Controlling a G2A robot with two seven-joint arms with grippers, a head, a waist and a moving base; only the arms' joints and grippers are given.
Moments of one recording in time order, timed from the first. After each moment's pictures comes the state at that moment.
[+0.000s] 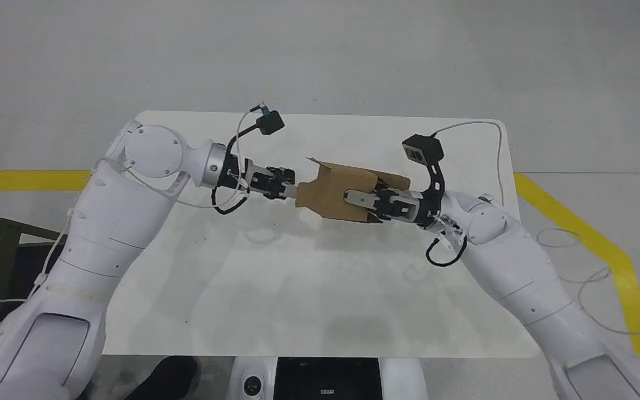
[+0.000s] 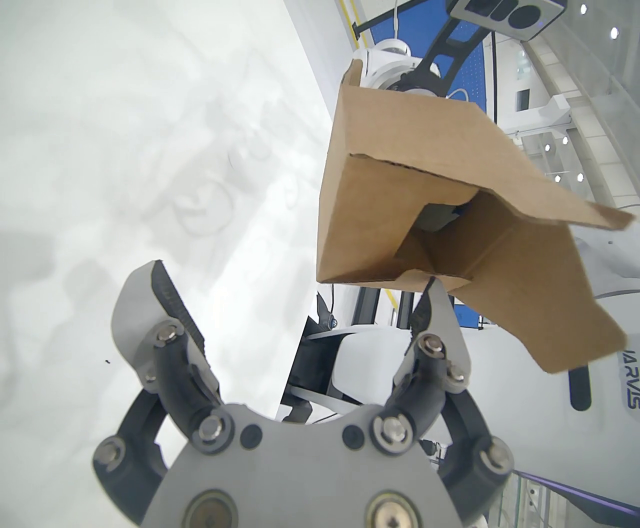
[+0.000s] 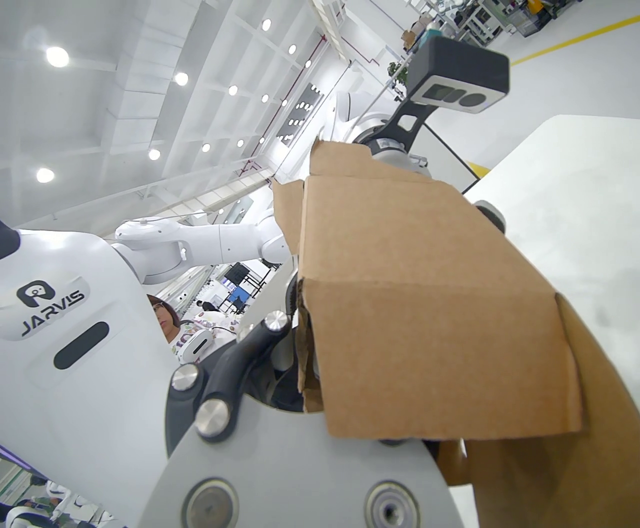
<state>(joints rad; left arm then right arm) 0.60 -1.01 -0.97 -1.36 -0.24 -0.28 -1.36 -0.80 -1.06 0.85 -1.32 0.57 -0.91 0.91</state>
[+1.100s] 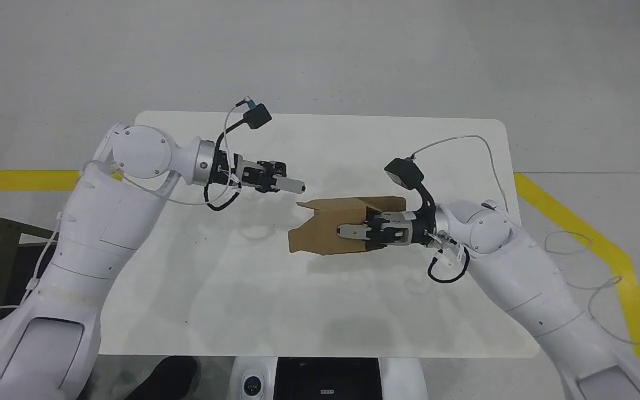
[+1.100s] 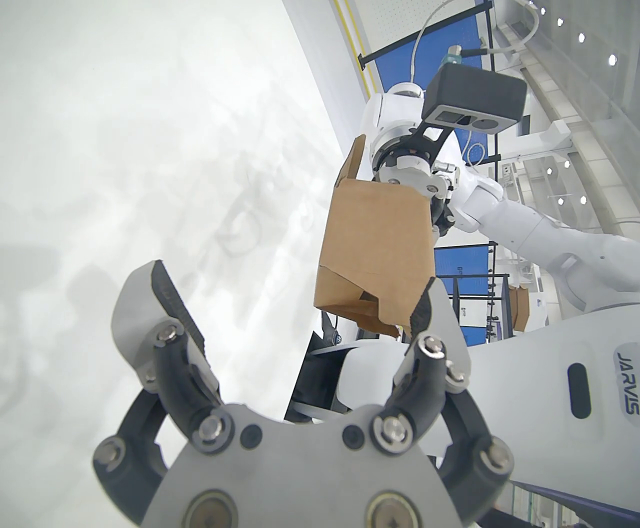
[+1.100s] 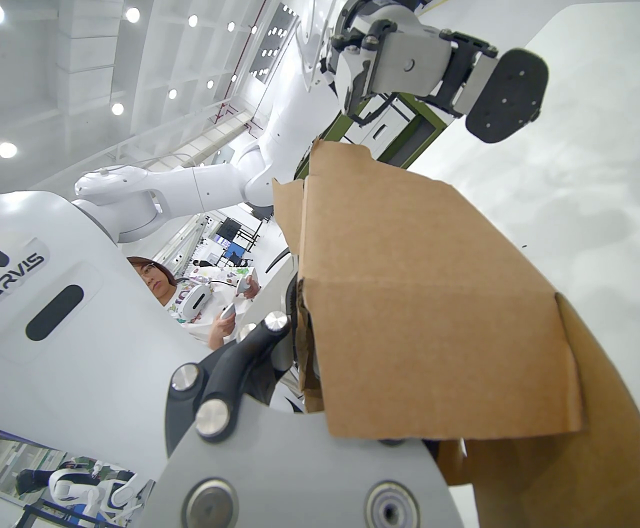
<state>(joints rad) 0.62 -0.99 -1.01 -1.37 -0.23 -0.28 -1.34 -0.84 -1.01 0.85 -1.43 0.50 -0.79 1.02</state>
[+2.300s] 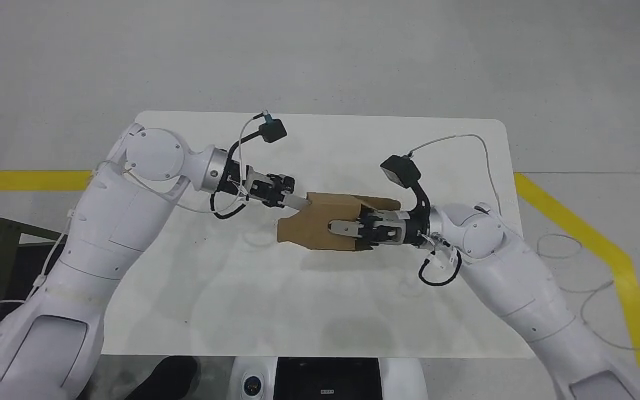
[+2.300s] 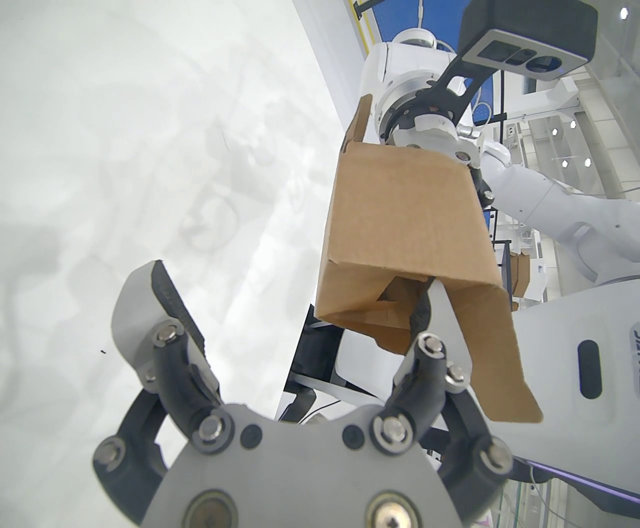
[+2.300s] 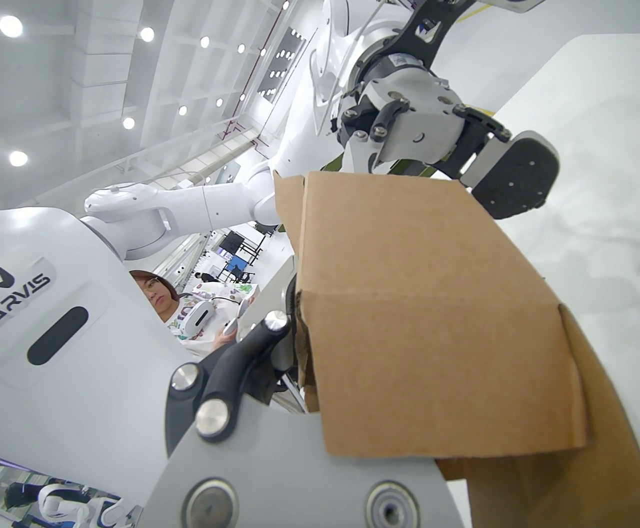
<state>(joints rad) 0.60 -1.00 -0.95 -1.38 -0.25 -0.29 -1.40 -0.88 -1.04 0.88 -1.48 0.45 -0.76 0.94</state>
